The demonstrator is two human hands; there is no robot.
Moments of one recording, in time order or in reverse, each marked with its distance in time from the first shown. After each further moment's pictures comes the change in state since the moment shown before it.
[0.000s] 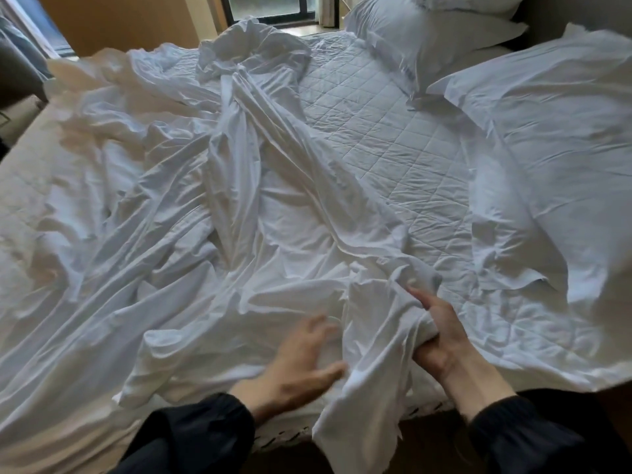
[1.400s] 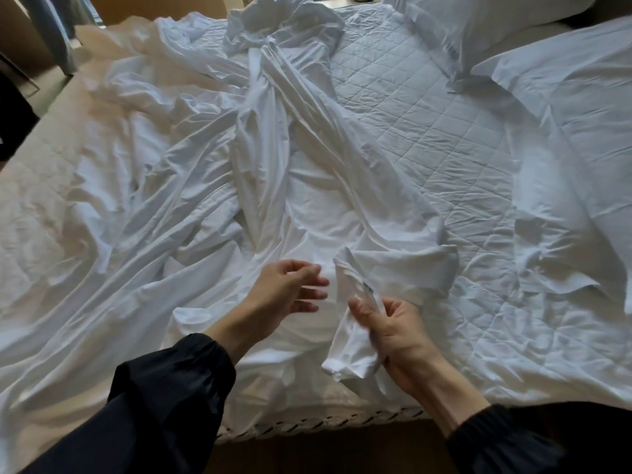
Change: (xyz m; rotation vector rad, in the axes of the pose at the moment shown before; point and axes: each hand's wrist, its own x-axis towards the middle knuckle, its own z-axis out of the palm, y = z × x) left_hand 0.017 -0.012 -0.084 -1.051 0.253 -0.353; right_hand 0.010 0.075 0.043 -0.519 -0.110 -0.207
